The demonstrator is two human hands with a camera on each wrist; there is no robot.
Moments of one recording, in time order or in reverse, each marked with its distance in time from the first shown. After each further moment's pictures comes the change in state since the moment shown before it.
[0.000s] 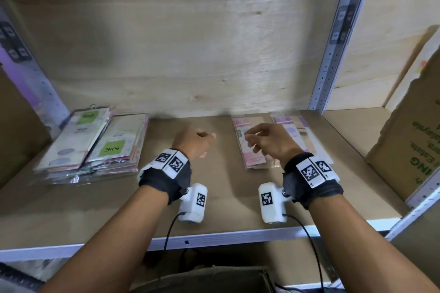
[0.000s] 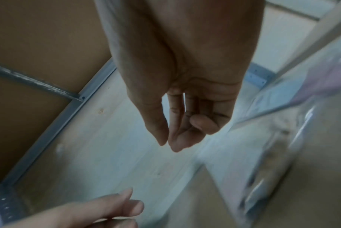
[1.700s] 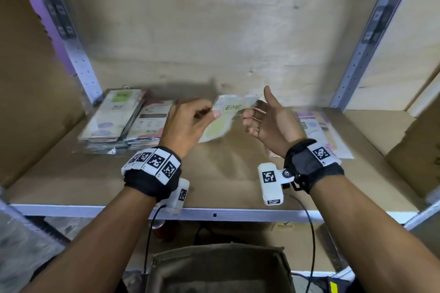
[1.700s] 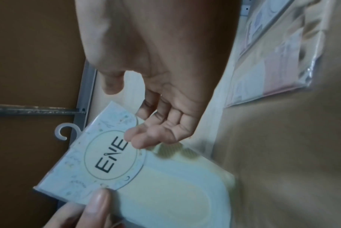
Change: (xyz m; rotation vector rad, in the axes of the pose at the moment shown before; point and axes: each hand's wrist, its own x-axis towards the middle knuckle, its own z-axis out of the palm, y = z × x) left_hand -0.069 -0.024 -0.082 0.117 0.346 0.742; right_hand -0.022 -0.057 0.053 0.889 -0.342 0.099
